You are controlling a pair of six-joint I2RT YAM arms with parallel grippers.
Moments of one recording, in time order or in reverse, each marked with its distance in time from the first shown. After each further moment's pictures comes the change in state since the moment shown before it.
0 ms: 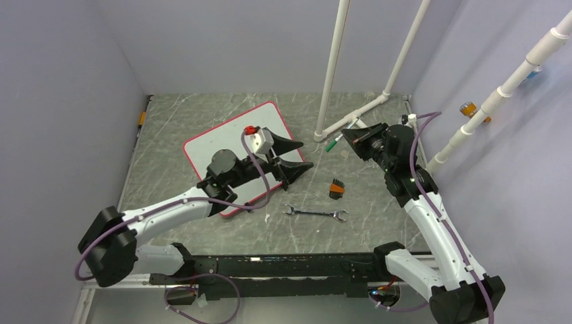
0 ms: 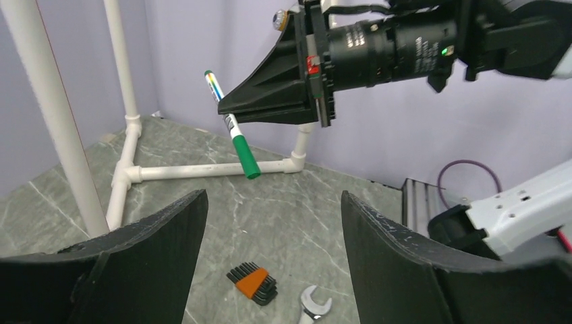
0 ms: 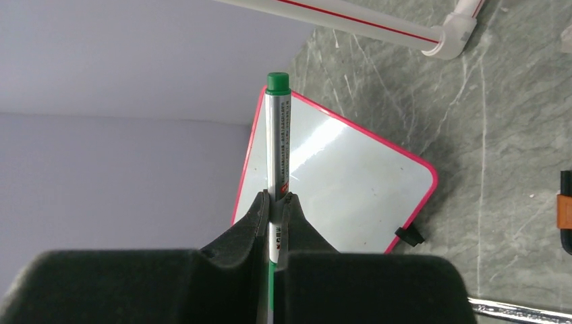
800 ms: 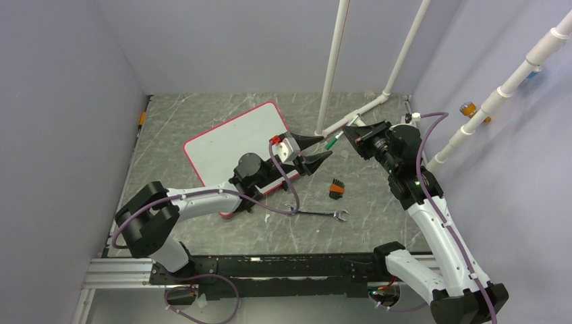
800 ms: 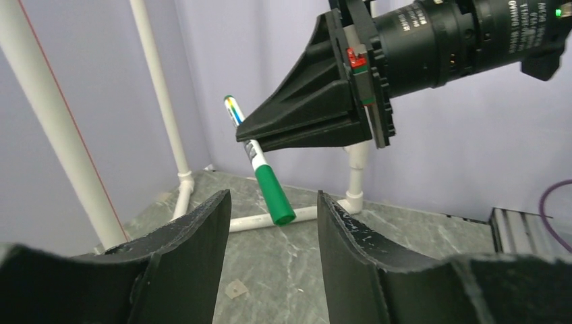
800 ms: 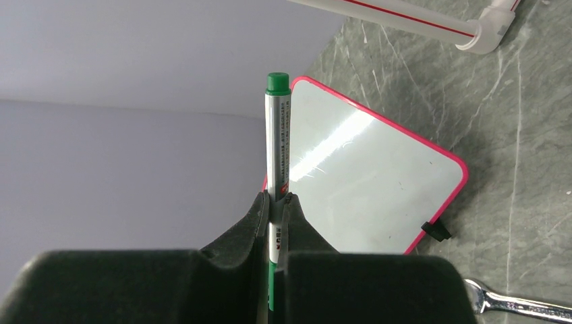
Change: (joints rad) left arm -0.116 0.309 0.099 0.316 -0.157 0.244; right arm 0.011 -0.036 0.039 -0.021 -0.020 0.036
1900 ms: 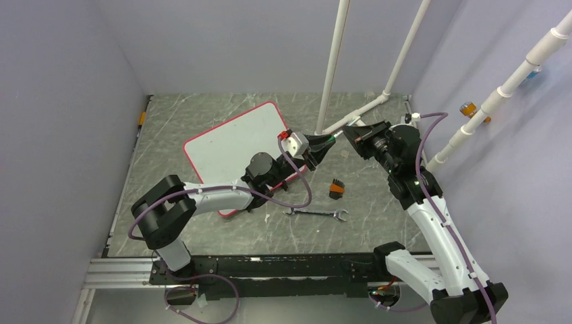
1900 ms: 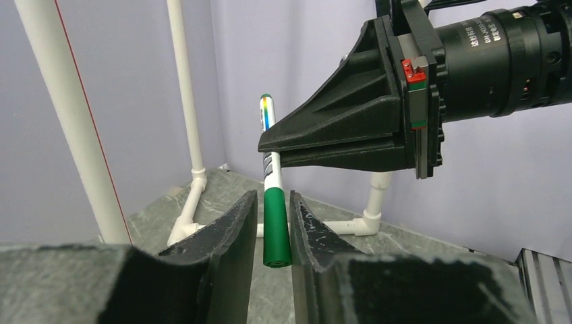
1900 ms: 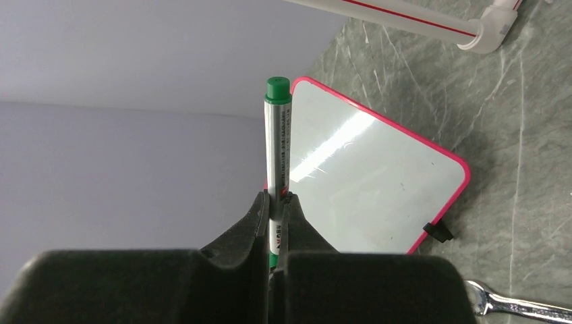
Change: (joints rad) left arm -0.028 0.127 0.091 0.065 -0.167 -0.024; right arm 0.003 0.001 -0.007 0.014 -0.005 0.006
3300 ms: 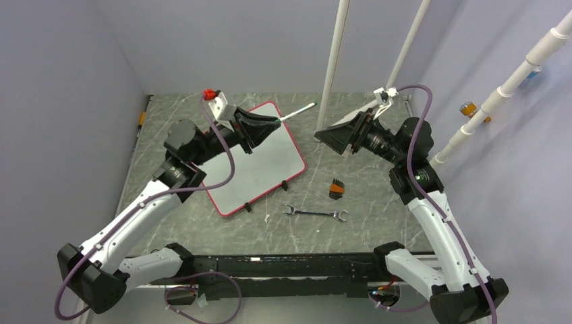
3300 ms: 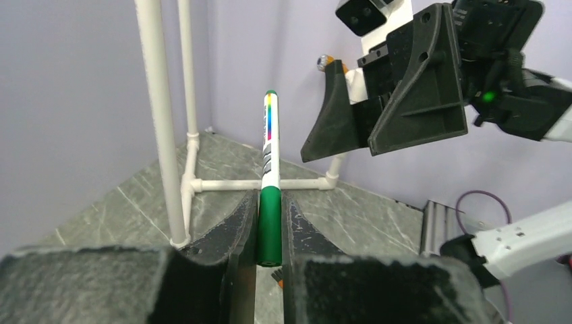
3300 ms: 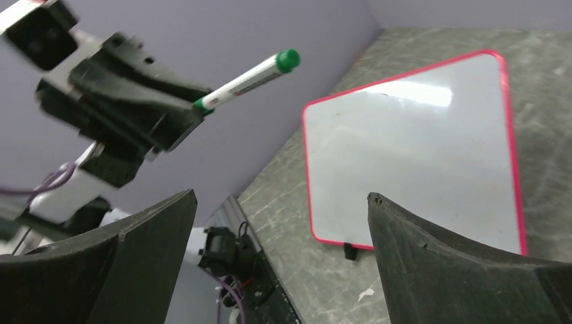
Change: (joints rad) left arm 0.351 -0.590 0.072 -0.786 0.402 -0.209; right arm 0.001 0.034 0.069 0.234 -0.588 -0.515
